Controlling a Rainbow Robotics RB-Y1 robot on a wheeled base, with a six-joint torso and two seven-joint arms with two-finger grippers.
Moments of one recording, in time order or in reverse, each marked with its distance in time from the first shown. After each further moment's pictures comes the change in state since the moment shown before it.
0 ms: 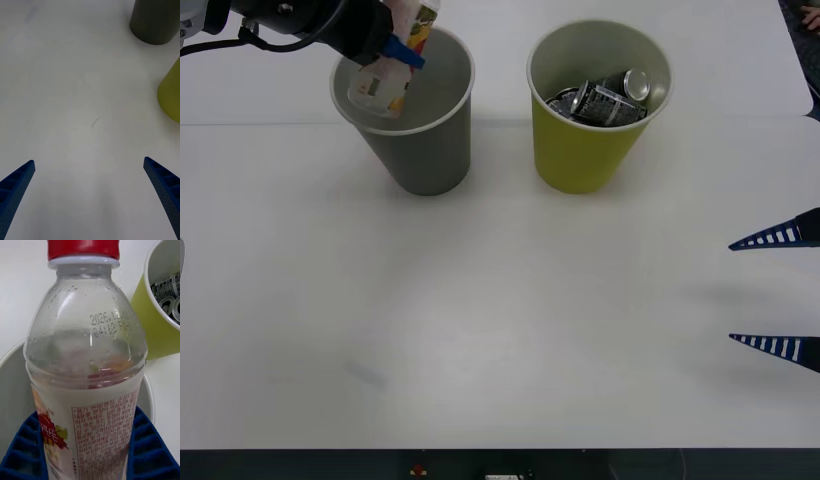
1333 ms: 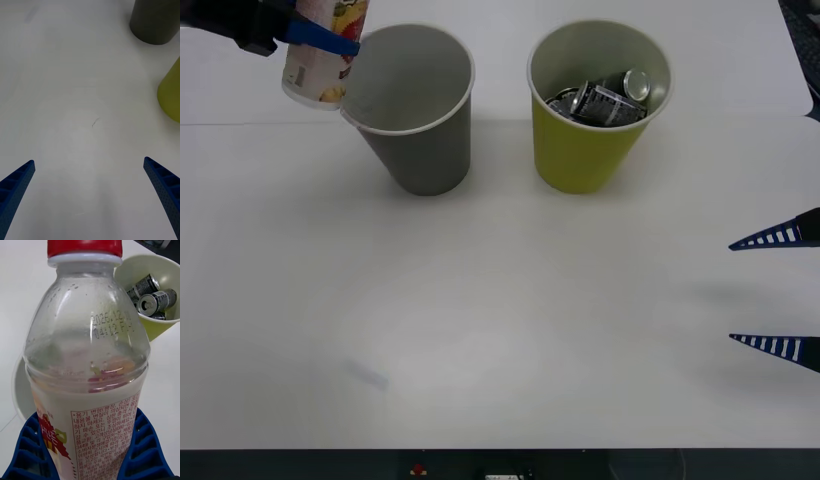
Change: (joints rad) right arm 0.000 0.000 0.000 0.000 0.000 0.000 0.000; left arm 0.107 0.188 0.149 -0.061 0.346 -0.034 -0.226
